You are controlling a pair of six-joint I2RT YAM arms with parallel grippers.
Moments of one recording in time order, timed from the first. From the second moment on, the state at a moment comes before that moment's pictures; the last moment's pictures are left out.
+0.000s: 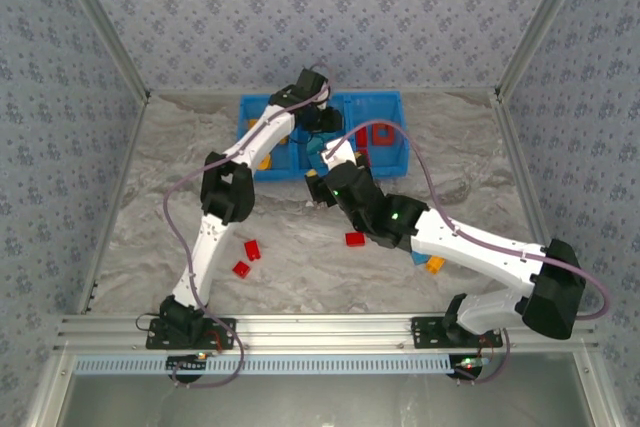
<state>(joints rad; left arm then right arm) -0.52 2.55 2.44 -0.79 0.24 -0.46 1.02 1.32 1.08 -0.23 0.61 0.19</state>
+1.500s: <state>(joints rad) -0.60 0.38 1.01 -1.24 -0.18 -0.75 1.21 2.11 1.69 -0.58 0.16 0.64</state>
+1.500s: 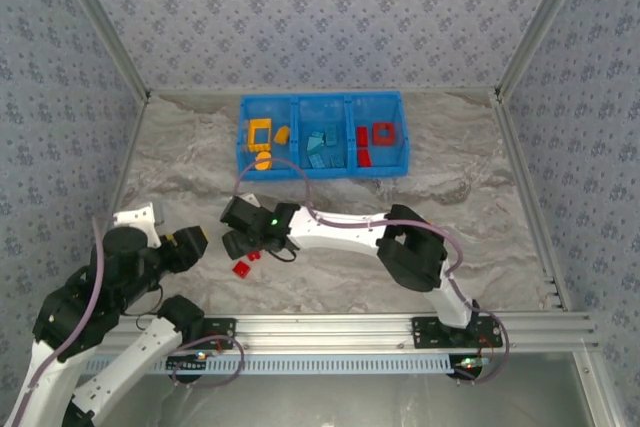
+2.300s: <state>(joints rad) -0.60 0.41 0.98 -1.23 -0.14 -0.77 1.19 2.25 1.81 -0.73 0.12 0.70</state>
